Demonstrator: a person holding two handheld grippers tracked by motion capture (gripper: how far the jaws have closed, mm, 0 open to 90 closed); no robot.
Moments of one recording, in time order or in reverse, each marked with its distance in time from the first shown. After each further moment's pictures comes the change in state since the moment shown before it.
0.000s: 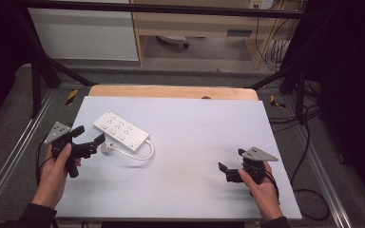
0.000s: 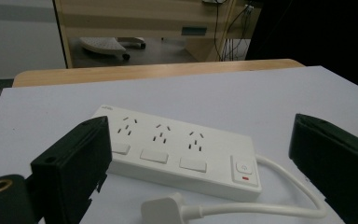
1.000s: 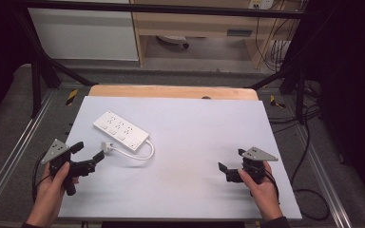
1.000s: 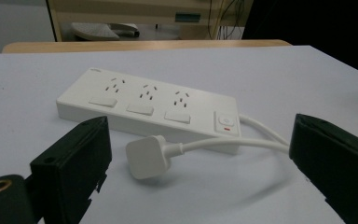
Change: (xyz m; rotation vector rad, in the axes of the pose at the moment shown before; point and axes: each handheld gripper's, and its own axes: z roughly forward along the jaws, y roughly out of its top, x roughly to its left) left arm -0.012 -0.037 -0.023 0.045 -0.025 0.002; right arm 0.000 0.000 0.000 0.001 0.001 -0.001
